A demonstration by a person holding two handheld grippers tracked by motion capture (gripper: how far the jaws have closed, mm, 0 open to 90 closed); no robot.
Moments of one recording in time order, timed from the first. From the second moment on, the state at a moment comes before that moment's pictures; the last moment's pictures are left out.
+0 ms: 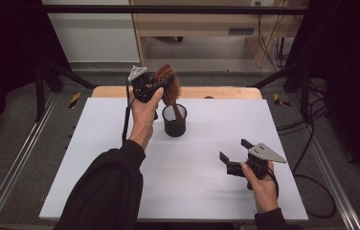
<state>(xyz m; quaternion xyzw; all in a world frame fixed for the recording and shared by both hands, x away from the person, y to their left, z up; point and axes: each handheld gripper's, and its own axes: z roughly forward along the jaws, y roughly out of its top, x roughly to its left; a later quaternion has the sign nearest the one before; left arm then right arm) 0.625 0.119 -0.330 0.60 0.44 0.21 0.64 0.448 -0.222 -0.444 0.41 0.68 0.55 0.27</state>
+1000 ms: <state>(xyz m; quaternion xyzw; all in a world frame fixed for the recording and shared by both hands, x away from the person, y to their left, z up) 0.621 0.111 -0.354 0.62 0.44 0.20 0.62 0.448 -0.219 -0.445 0.40 0.68 0.55 0.27</state>
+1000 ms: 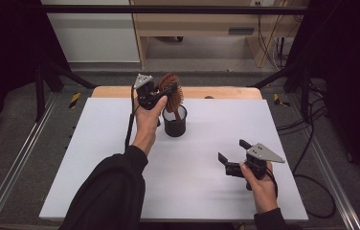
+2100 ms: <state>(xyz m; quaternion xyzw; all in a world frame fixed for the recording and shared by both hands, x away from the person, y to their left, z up) 0.630 0.123 -0.360 0.62 0.43 0.18 0.63 0.449 -0.215 -0.446 0.40 0.69 0.55 0.26</state>
